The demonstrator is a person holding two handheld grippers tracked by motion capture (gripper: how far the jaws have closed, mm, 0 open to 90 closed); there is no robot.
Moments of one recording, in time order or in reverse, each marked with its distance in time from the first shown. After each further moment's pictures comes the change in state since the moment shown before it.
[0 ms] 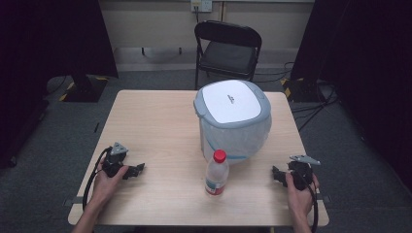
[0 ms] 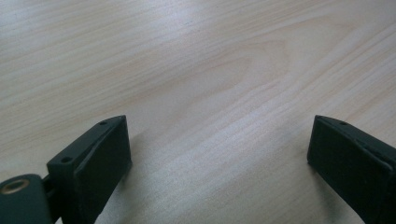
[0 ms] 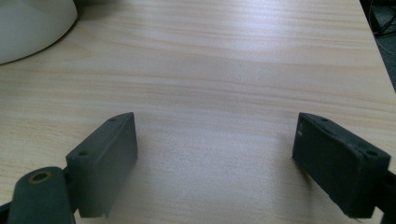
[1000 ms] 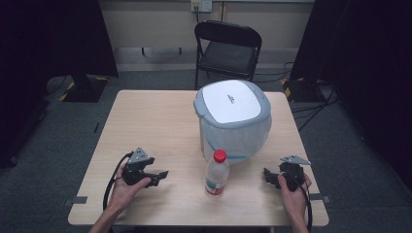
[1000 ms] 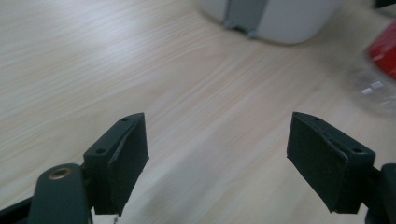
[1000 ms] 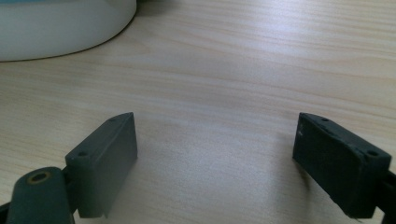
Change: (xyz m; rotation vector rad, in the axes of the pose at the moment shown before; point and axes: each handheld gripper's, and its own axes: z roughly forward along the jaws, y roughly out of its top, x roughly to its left) left arm -0.095 0.035 -0.021 -0.104 -0.243 0.081; right arm 0.024 0.001 0.001 0.002 0.071 -0.066
